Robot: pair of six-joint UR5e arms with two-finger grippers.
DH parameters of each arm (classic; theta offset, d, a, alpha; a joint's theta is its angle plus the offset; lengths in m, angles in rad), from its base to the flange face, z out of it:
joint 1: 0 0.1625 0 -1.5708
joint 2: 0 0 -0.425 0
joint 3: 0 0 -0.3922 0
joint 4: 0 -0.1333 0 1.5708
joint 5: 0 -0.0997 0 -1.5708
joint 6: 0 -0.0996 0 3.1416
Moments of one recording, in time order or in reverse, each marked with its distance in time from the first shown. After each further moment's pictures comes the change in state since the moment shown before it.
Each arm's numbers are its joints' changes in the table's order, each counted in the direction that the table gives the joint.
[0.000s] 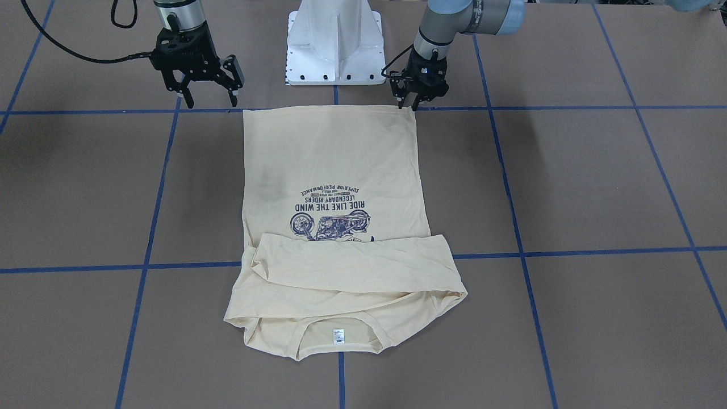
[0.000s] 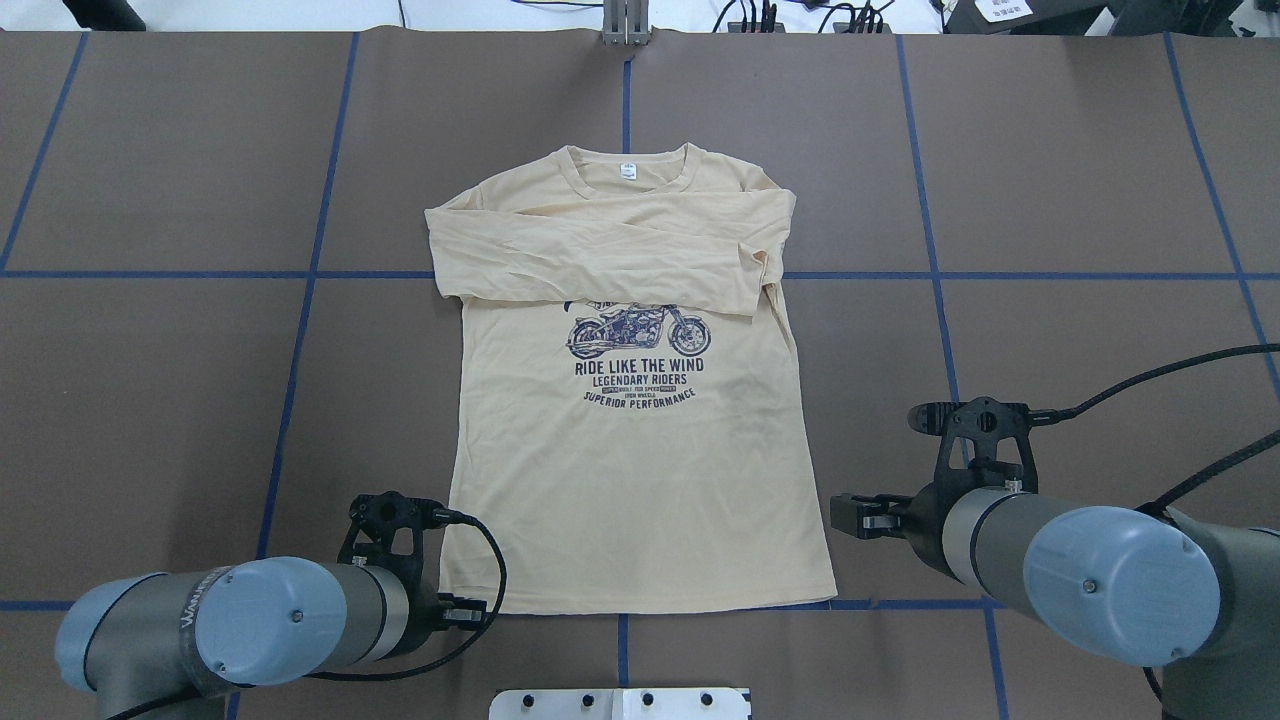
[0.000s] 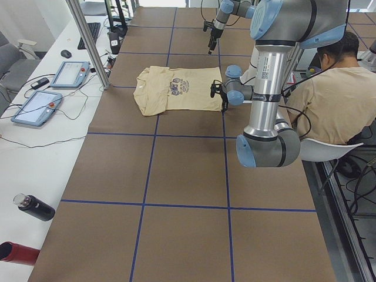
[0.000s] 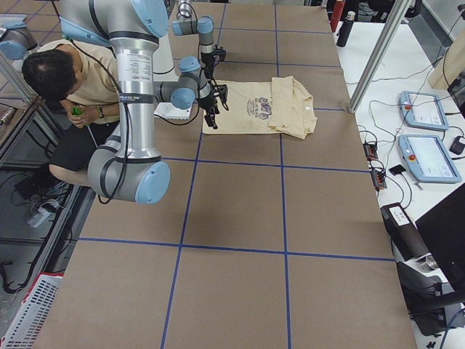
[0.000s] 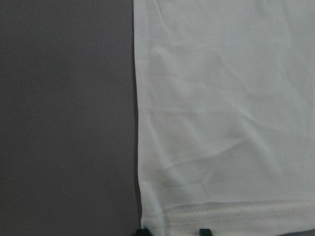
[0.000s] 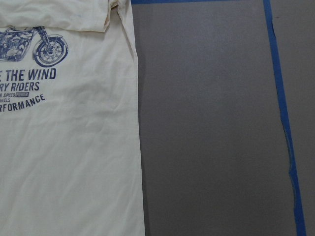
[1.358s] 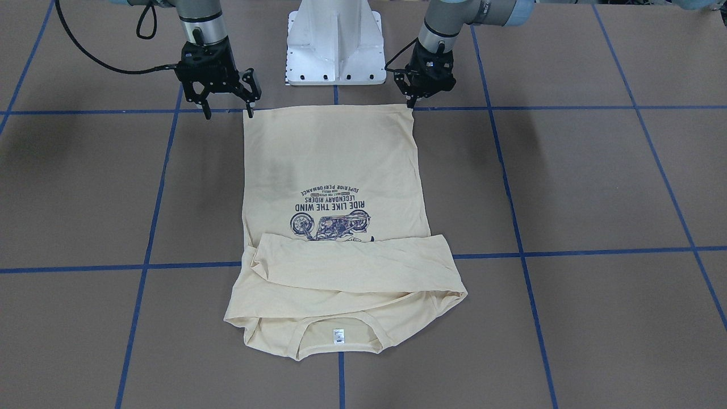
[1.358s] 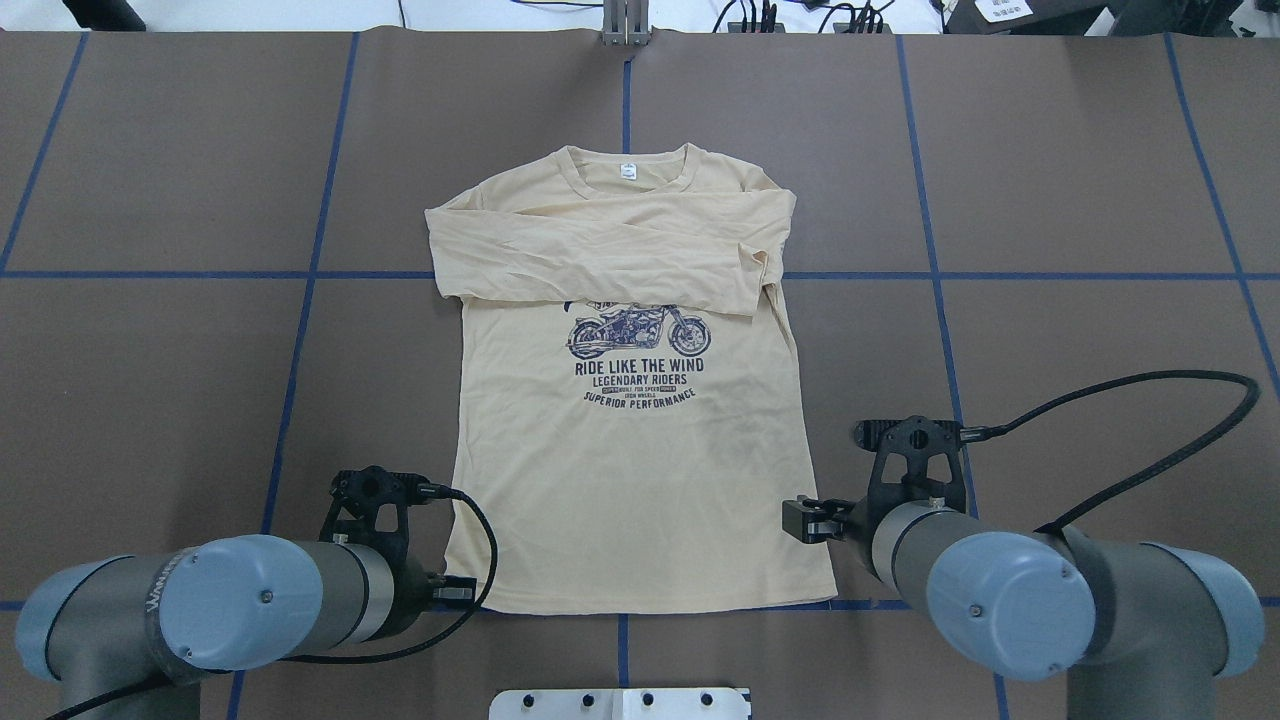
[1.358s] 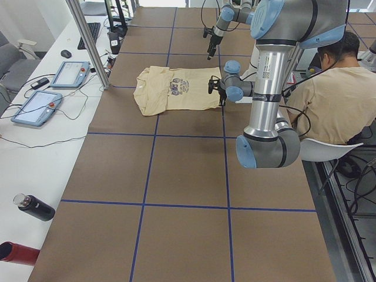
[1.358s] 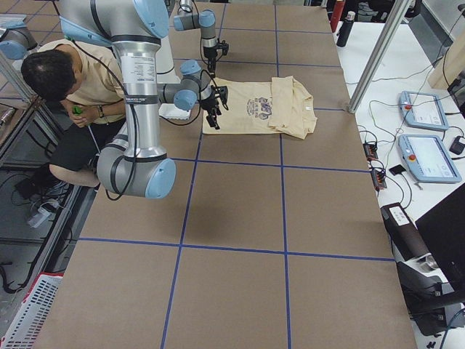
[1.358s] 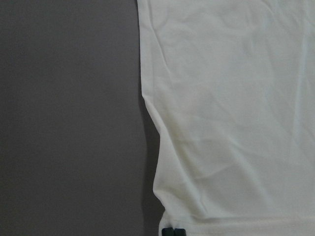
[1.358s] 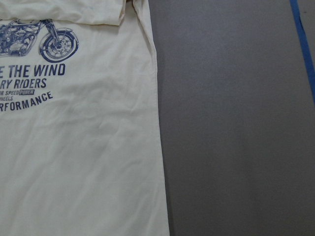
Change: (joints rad) left arm -0.032 -0.007 0.078 -0.057 -0.001 -0.001; right arm -0.060 -0.113 0.135 0.001 0.101 -0.049
